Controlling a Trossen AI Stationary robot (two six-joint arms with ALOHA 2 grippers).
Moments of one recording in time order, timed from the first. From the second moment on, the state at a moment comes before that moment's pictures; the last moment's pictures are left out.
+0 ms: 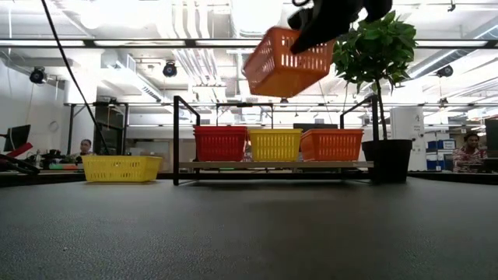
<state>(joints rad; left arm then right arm) -0.45 1.28 0.99 -0.12 -0.59 0.19 0.00 1.42 1.18 -0.52 -0.10 -0.42</state>
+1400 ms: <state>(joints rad) -0.45 1.24 0.97 -0.11 -0.58 0.32 -0.48 1.23 0.83 -0.35 -0.16 -0.53</state>
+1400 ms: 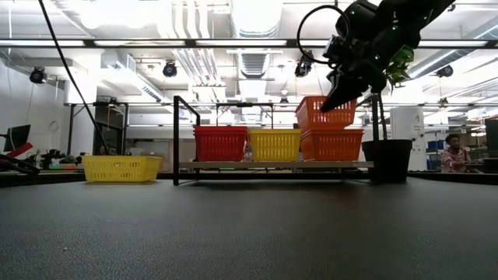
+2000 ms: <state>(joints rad) -0.45 1.24 0.97 -0.11 -0.58 0.32 -0.49 1.23 0.80 -0.36 -0.08 -0.54</state>
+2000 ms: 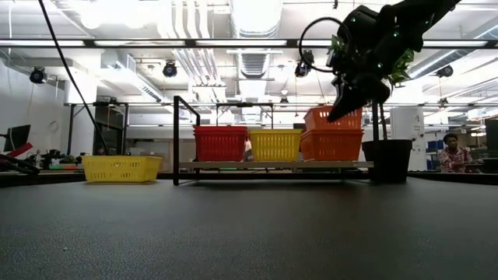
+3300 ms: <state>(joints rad) -0.44 1.24 0.97 -0.11 -0.59 0.32 -0.46 1.23 0.84 -0.37 -0.08 -0.43</state>
